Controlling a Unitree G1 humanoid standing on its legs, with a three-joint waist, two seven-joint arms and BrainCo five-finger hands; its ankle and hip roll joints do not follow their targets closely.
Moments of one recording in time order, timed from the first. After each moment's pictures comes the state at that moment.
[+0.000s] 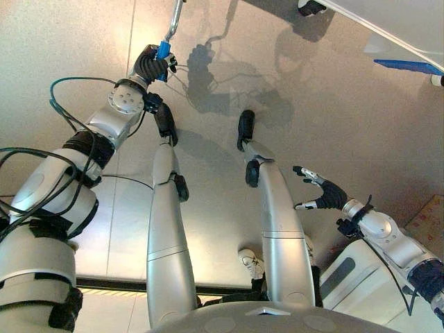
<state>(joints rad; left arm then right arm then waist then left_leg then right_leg) -1.13 0.80 -0.88 0.75 -0.67 -0.14 0.11 -0.09 -0.88 0.49 0.32 0.21 -0.37 0.10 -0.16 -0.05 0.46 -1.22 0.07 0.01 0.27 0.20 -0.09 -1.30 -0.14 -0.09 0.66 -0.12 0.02</state>
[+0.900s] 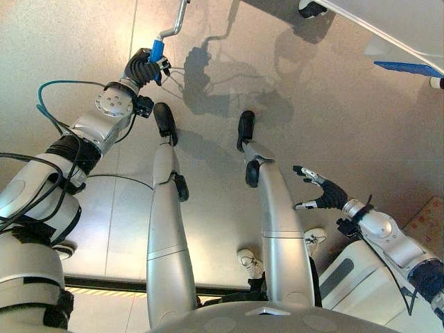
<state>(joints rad) -1.10 0.84 -0.89 0.70 -0.74 -0.14 0.10 -0.09 -0.88 0.48 0.32 0.21 -0.37 0.10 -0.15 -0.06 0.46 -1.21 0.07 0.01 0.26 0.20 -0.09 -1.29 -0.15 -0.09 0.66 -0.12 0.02</state>
